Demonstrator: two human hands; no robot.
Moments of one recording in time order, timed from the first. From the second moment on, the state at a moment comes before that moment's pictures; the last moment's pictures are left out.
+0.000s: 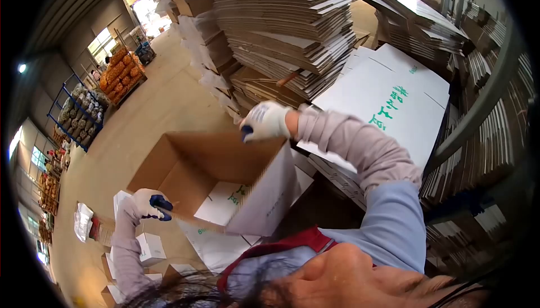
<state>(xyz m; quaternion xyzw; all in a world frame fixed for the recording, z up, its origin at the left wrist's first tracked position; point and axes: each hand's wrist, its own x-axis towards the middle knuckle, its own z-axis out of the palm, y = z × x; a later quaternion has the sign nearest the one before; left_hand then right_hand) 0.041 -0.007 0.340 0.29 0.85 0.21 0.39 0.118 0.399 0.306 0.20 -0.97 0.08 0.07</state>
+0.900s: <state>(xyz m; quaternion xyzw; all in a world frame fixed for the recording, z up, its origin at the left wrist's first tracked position) -0.003 0.081 0.315 0.18 0.98 -0.06 -0.08 0.131 0.371 0.301 0.16 -0.98 0.07 0.14</state>
